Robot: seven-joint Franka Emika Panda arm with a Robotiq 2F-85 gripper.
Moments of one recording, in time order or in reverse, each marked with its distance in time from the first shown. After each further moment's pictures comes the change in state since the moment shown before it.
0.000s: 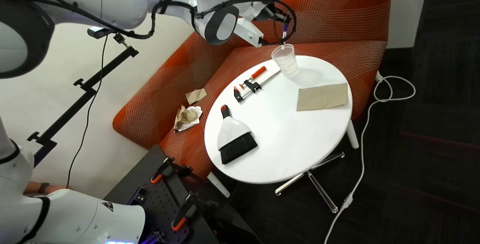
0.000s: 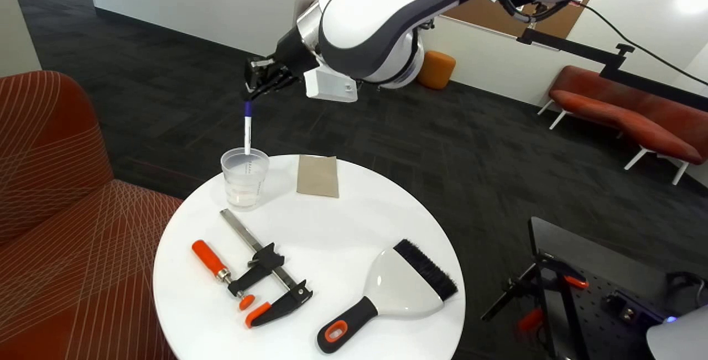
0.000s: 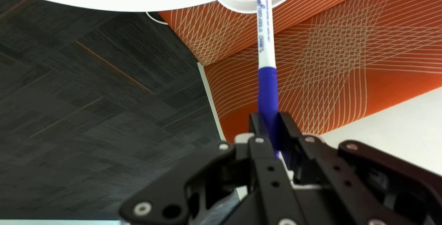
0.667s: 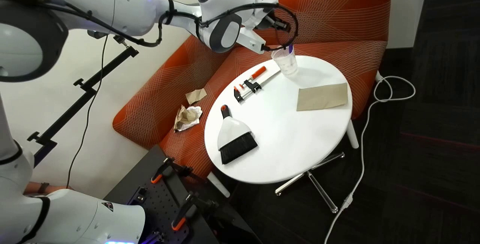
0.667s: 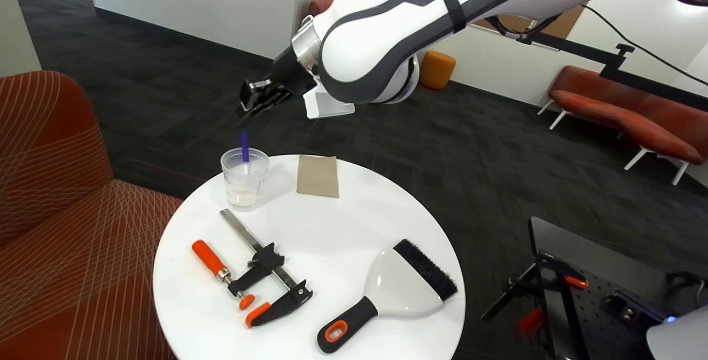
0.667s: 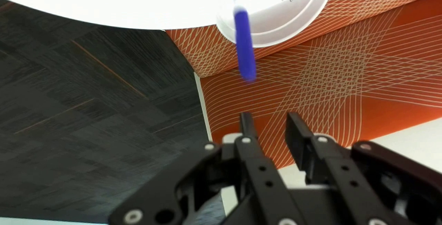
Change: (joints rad) arm -0.002 0.041 0.008 -0.003 -0.093 0.016 0.000
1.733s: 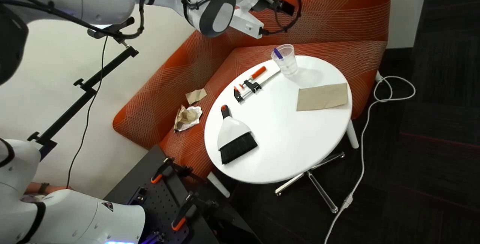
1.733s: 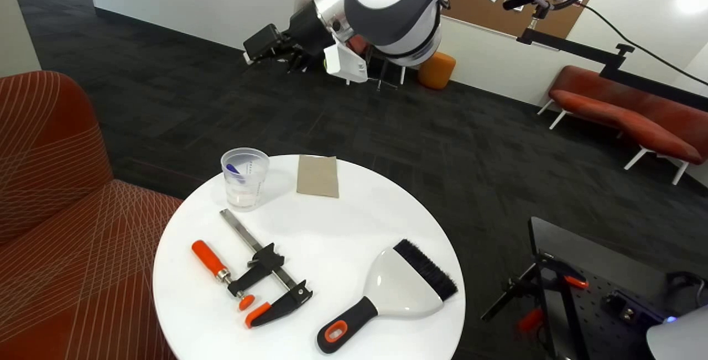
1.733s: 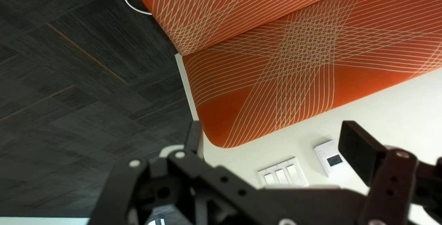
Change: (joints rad) arm -0.227 -0.095 0.224 -0.054 -0.013 -0.055 -0.083
